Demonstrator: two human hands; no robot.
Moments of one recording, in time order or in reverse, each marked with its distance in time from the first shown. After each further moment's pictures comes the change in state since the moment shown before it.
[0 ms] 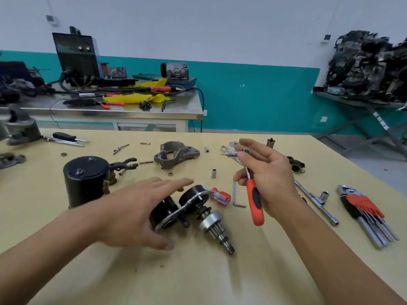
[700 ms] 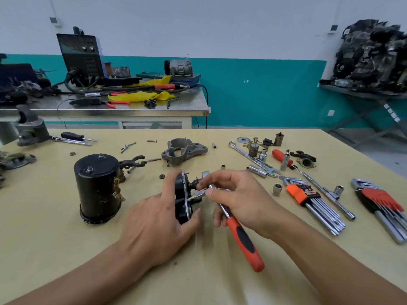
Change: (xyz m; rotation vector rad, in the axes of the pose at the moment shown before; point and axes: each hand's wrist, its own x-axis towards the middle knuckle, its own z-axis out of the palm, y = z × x) left_hand 0.005 0.035 0.059 -0.004 0.657 -0.323; right_hand -0.036 0.020 0.033 -0.363 -0.468 0.139
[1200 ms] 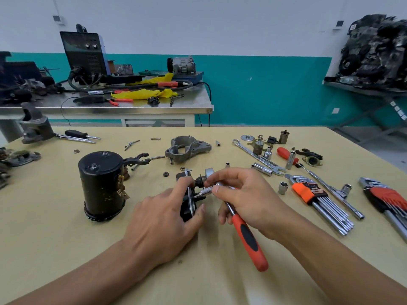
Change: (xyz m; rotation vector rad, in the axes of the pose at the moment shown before) left_hand -0.003 -0.001 0.001 -0.039 0.024 0.097; right_hand -0.001 0.001 0.004 0.007 0.063 0.045
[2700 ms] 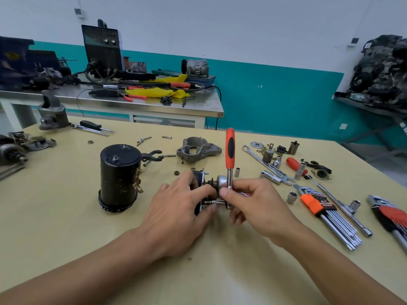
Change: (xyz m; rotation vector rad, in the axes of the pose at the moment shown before) left_hand 0.009 -0.002 -0.007 -0.050 -0.156 0.010; right_hand 0.009 0.017 -0.001 -0.131 0.000 -0.080
